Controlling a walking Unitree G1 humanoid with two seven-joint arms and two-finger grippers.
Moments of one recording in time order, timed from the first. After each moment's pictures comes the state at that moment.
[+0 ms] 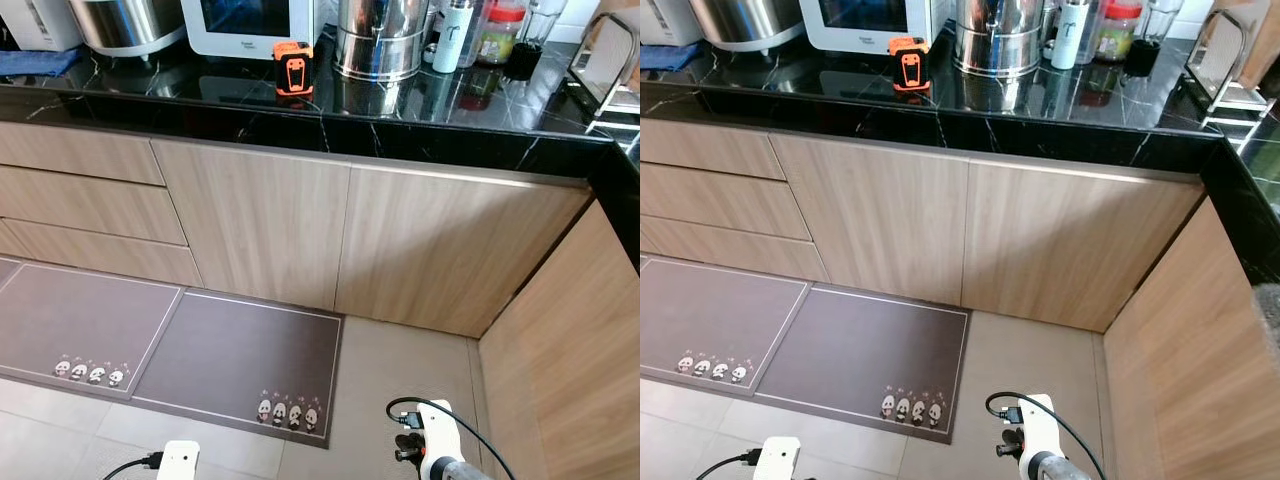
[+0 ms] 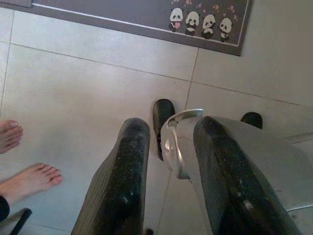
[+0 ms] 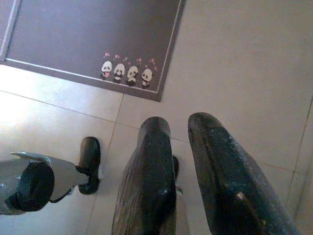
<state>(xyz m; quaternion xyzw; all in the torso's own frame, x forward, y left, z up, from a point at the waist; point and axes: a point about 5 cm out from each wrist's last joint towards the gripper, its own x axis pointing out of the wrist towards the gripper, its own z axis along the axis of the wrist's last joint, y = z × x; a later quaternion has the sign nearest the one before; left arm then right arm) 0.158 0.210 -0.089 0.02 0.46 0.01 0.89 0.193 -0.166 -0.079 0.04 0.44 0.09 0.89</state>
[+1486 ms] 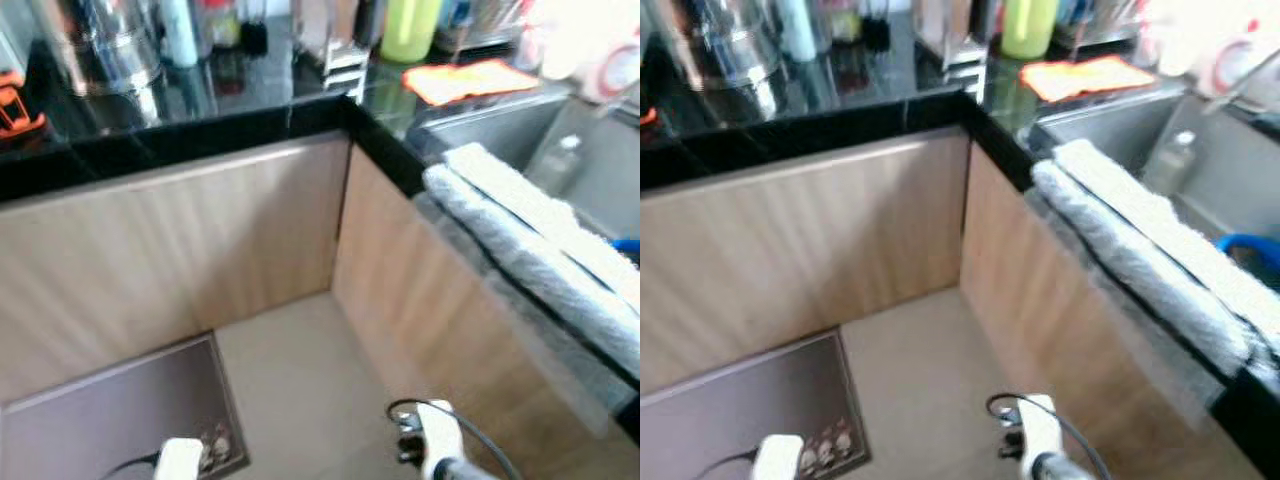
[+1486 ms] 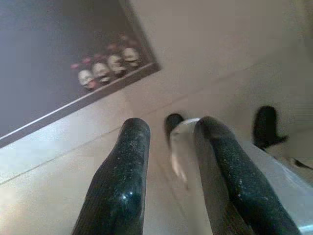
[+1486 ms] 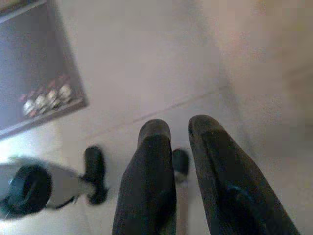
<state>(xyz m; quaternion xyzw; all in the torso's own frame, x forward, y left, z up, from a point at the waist) 0.158 0.206 -0.090 0.02 0.46 0.00 0.89 0.195 -0.169 -0.079 0.03 0.45 0.09 0.89</state>
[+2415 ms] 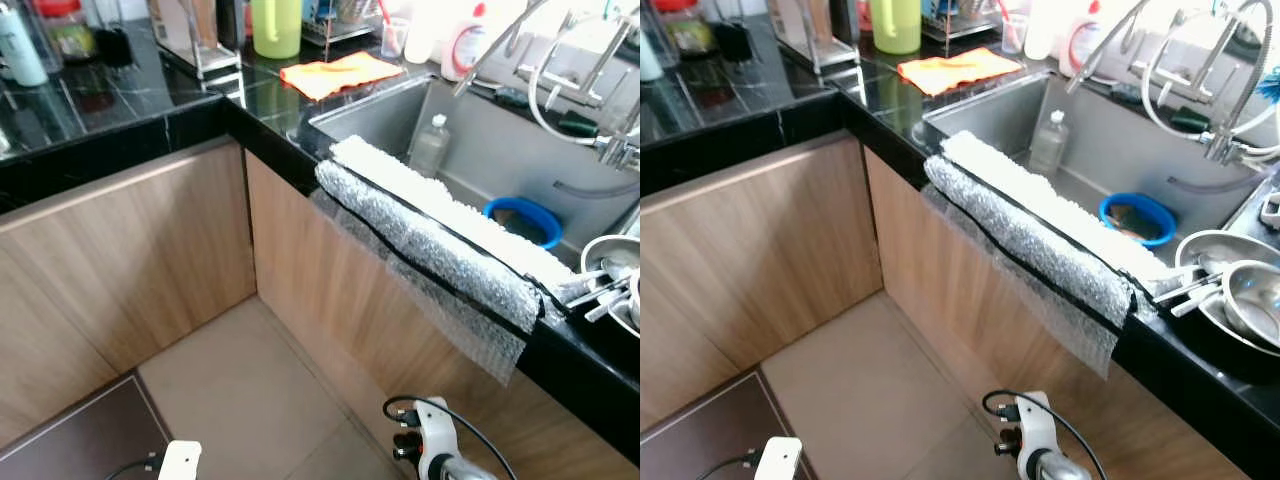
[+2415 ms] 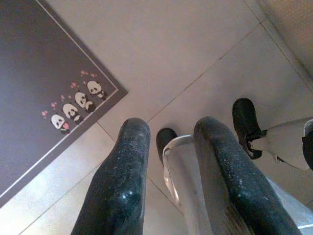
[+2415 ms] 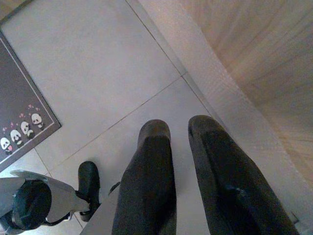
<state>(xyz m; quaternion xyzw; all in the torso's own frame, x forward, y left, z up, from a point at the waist) 0.158 0.208 -0.090 0.02 0.46 0.00 0.89 0.195 -0.165 -0.079 0.03 0.45 0.10 0.89</state>
